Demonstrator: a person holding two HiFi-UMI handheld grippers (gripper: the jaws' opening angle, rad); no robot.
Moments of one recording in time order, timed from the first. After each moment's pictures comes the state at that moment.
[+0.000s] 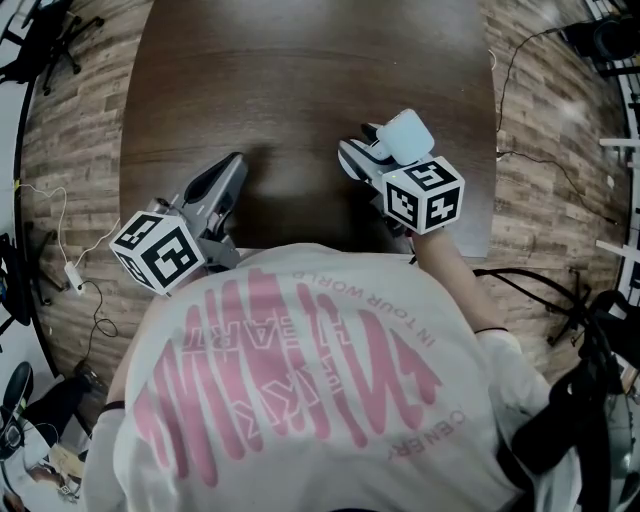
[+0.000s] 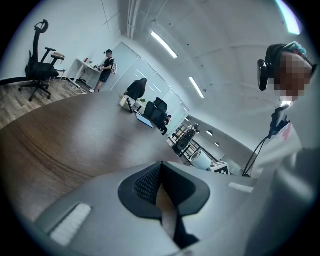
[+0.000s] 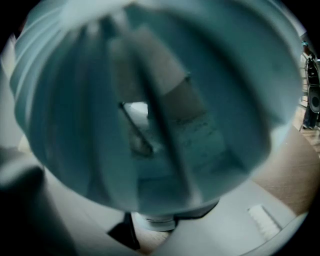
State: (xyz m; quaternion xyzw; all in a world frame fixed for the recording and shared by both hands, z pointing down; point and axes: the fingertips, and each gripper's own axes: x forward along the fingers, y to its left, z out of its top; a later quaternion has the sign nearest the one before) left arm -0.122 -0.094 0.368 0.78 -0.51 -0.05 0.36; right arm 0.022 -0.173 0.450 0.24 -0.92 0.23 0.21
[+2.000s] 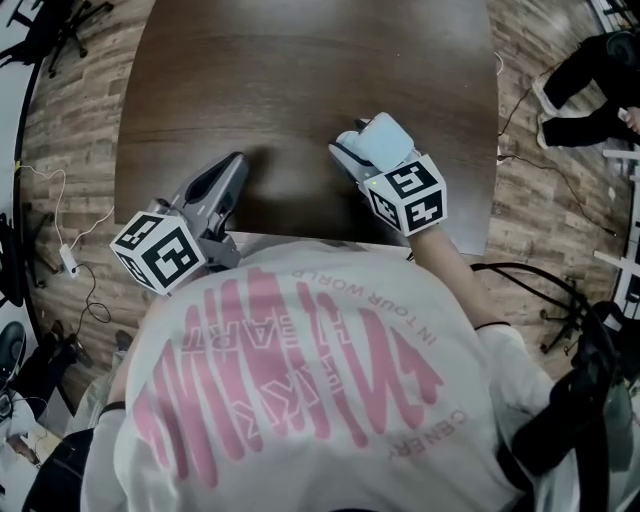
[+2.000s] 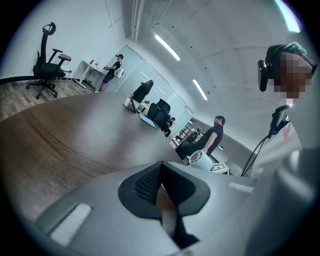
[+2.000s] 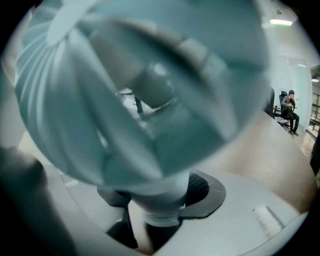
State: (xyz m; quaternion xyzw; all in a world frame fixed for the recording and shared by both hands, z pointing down) left arm -0.108 -0.064 0.370 0.76 -0.53 -0.05 0.37; right arm 0.016 -0.145 0.461 0.20 -0.93 0.14 0.27
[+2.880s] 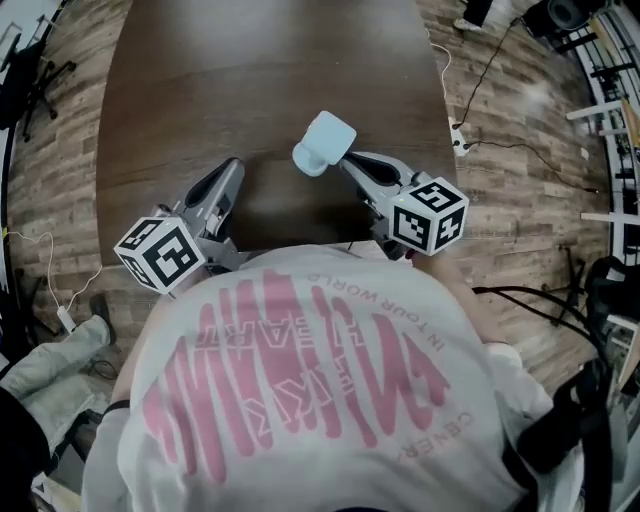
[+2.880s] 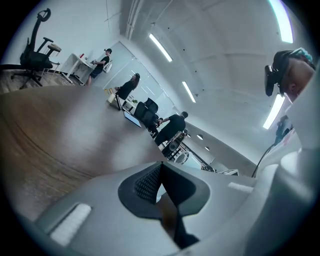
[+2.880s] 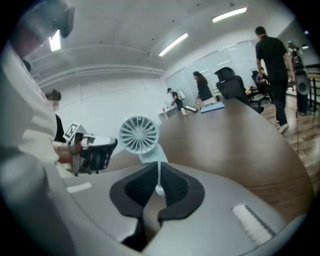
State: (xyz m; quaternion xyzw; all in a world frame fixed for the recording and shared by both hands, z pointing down) left arm -0.064 -0.085 0.360 0.80 -0.47 -0.09 0.36; right arm 0.094 -0.117 0.410 0.26 -0.92 0.26 0.16
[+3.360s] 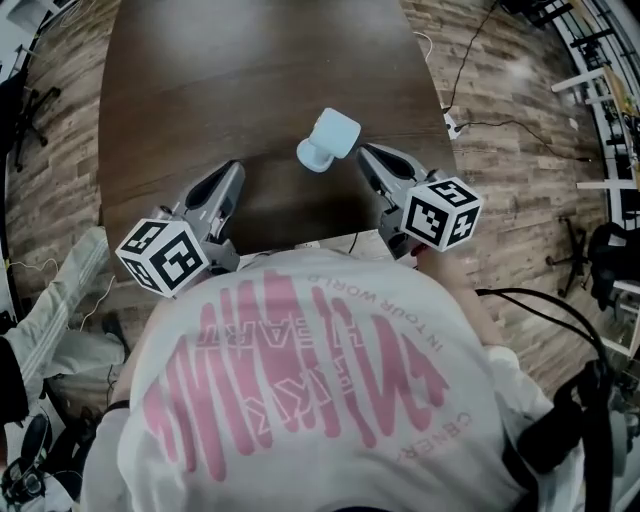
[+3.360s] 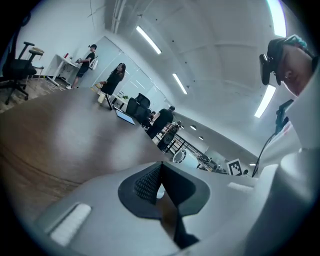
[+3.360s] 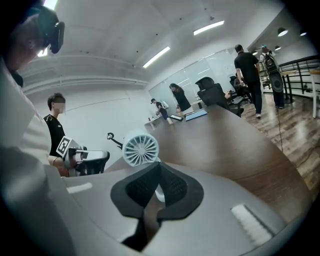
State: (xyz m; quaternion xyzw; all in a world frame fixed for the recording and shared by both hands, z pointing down) left arm -0.064 -0.084 0.350 0.84 -0.43 -0.04 0.33; right arm 0.120 -0.118 0.381 0.36 -0.88 0.28 0.09
